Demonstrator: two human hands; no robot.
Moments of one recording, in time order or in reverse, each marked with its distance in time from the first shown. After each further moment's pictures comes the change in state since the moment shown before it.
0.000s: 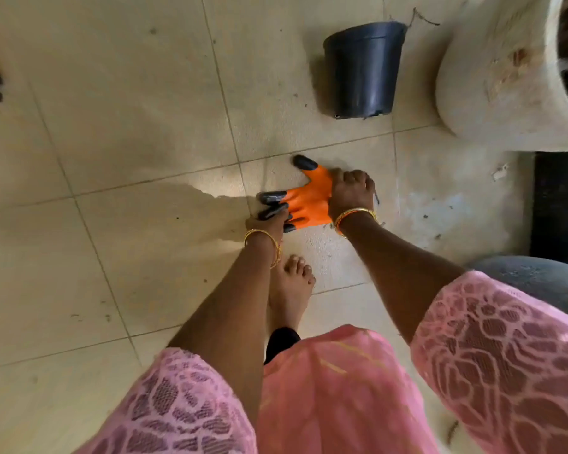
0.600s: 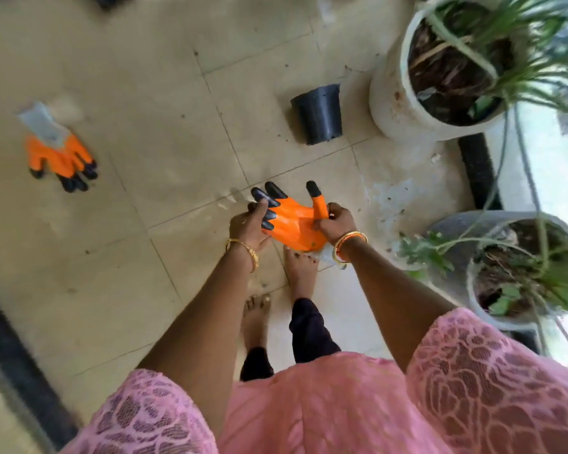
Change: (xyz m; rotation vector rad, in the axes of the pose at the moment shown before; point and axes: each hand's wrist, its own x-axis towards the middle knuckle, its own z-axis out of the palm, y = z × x) left_hand -0.188 0.055 -0.086 -0.030 -0.124 0.216; right_hand -0.149 -0.016 -0.091 1.246 -0.091 0.387
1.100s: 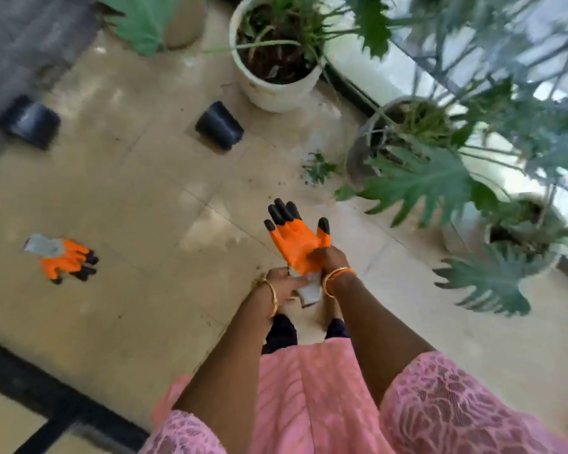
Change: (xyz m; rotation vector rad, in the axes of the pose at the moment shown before) left_hand -0.191 -0.117 -0.026 1.002 -0.497 -0.134; right_hand -0.217 0.105 -0.021 1.103 0.206 0.444
